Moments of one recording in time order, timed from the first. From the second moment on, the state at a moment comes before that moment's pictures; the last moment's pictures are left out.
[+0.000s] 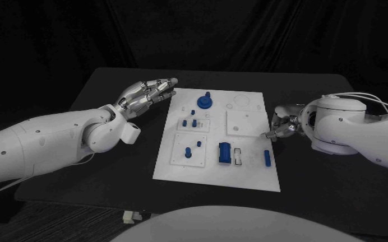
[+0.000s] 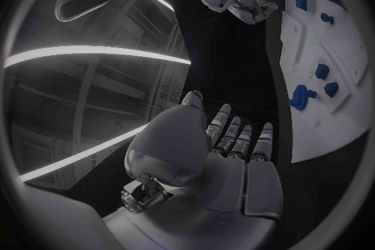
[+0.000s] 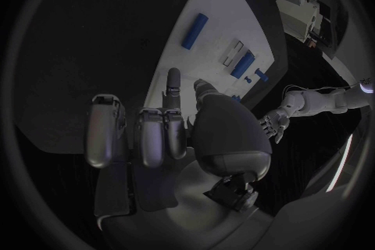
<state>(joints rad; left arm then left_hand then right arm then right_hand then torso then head) 1.13 -0.94 -0.21 1.42 -0.19 0.13 0.67 1.42 0.25 -0.21 0.29 0.51 0.46 0.16 0.09 0.05 0.04 0.18 0.40 0.04 0.03 0.17 0.08 0.02 0.16 0.04 0.29 0.03 0.11 1.28 -0.97 -0.21 1.71 -1.33 0.13 -0.63 1.07 -0.02 0.01 0.27 0.31 1.17 0.01 0.39 0.23 1.47 -0.06 1.57 1.31 1.47 -0.11 1.55 1.31 0.04 1.47 0.00 1.34 1.31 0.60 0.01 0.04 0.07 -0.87</state>
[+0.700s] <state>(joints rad) 1.13 -0.95 -0.21 1.42 -0.19 0.13 0.67 1.42 0.25 -0.20 0.29 0.51 0.46 0.16 0.09 0.05 0.04 0.18 0.40 0.04 0.03 0.17 0.08 0.02 0.16 0.04 0.29 0.03 0.11 1.23 -0.97 -0.21 1.72 -1.31 0.17 -0.63 1.11 -0.01 0.03 0.20 0.32 1.17 0.02 0.27 0.20 1.47 -0.06 1.57 1.31 1.47 -0.11 1.54 1.31 0.06 1.47 0.00 1.24 1.31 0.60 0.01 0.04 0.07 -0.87</state>
